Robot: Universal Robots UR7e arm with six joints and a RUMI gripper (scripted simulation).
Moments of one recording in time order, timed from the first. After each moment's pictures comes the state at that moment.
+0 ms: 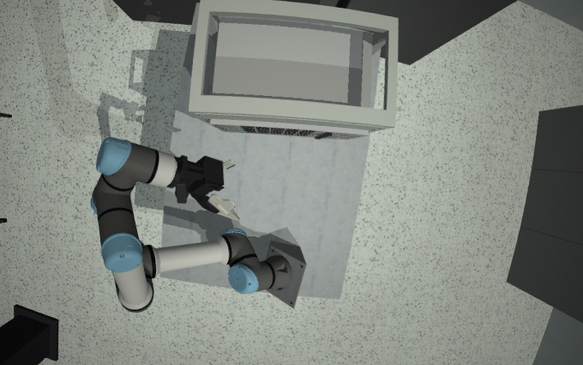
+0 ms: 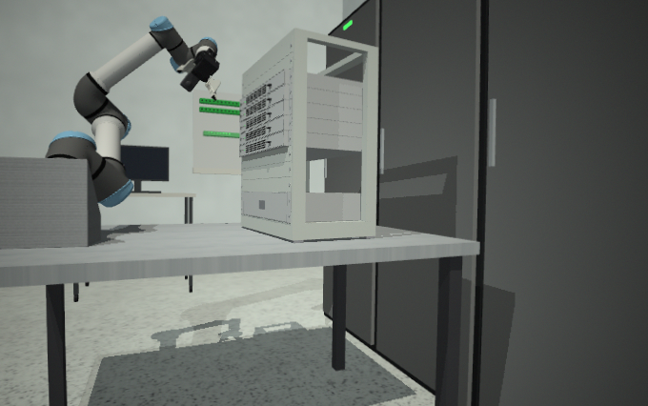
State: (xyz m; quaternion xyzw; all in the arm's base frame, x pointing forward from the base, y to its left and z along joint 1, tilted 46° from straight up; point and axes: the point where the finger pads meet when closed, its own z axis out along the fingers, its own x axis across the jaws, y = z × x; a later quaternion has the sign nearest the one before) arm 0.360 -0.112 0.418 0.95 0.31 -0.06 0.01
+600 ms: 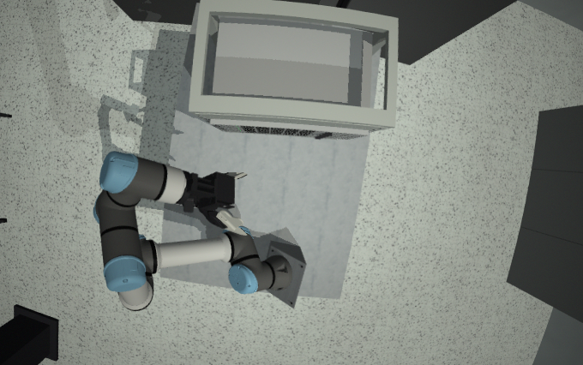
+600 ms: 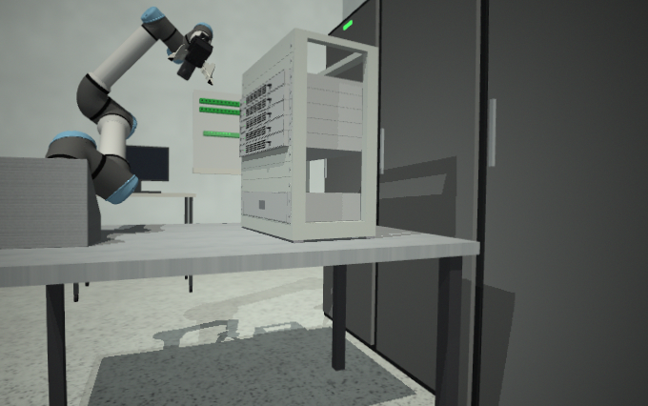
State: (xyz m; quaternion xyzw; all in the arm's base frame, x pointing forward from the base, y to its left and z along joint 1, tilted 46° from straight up) arm 0.340 -0.163 0.418 0.97 0.24 -0.06 0.00
